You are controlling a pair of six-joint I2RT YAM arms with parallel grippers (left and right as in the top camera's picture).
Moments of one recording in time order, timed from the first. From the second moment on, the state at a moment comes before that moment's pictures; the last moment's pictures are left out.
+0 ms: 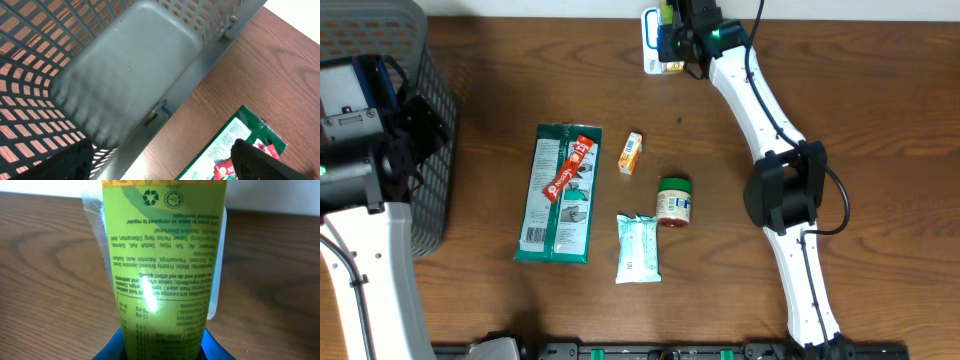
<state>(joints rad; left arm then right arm) 0.22 1.34 1.63 -1.23 -0.27 -0.41 0.36 2.57 2.52 -0.77 -0.05 0.24</state>
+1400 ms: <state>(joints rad) 0.22 1.34 1.63 -1.23 -0.27 -0.41 0.36 2.46 2.51 -1.02 -0.06 0.21</state>
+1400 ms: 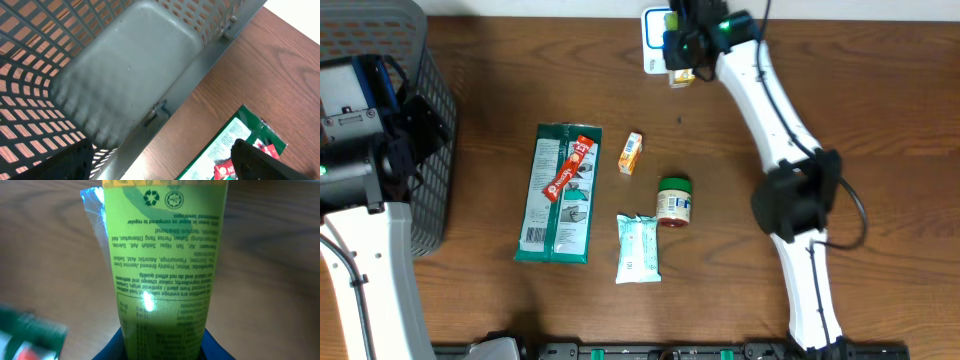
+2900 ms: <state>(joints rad) 0.22 1.34 1.63 -1.23 -0.27 -0.41 -0.47 2.09 1.53 -0.95 0.38 0.17</state>
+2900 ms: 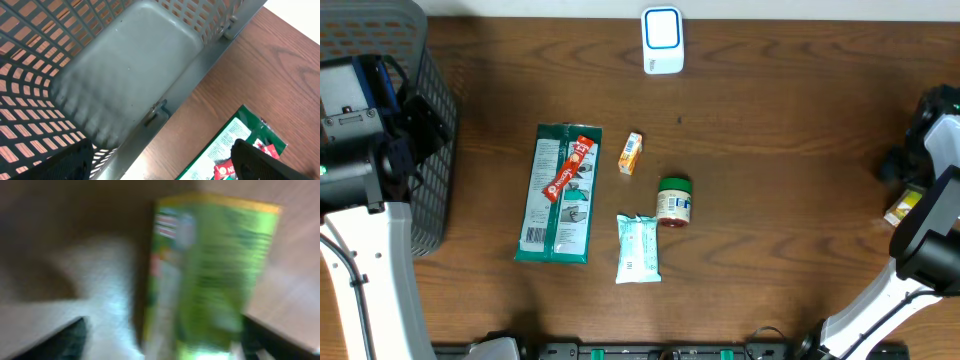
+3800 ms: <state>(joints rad) 0.22 1.34 1.63 -1.23 -0.27 -0.41 -0.47 2.00 1.74 -1.26 -0.31 0.10</state>
